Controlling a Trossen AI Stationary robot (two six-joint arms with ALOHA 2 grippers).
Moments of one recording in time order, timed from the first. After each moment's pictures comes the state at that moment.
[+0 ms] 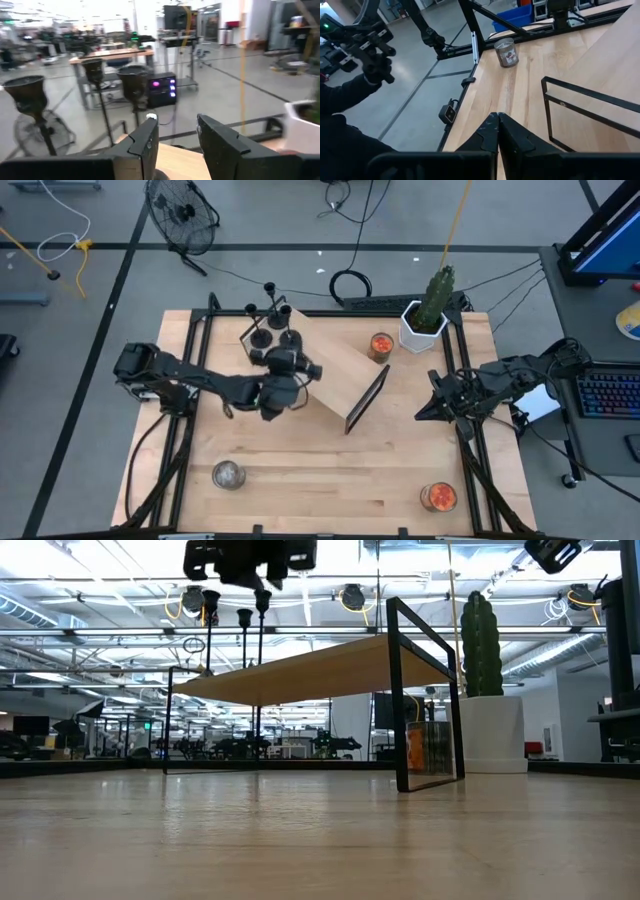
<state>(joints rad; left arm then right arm) -0.17 1.61 1.12 0.22 -1.47 -0.27 0.34 0.54 0.72 -0.47 -0.06 0.40</state>
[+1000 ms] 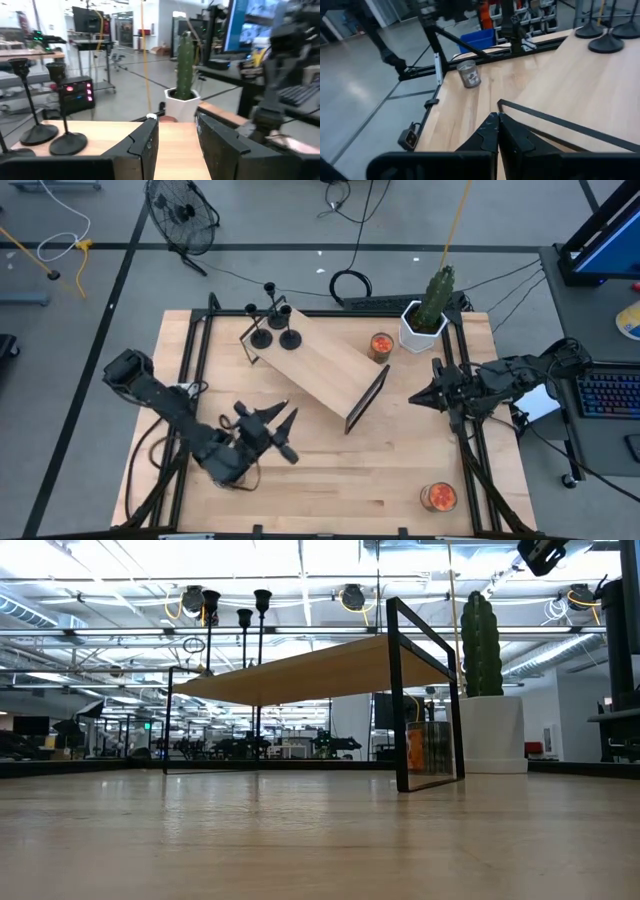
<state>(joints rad) -0.67 1.59 1.12 0.53 -1.50 -0.06 0.34 0.54 0.72 -0.44 0.17 0.35</state>
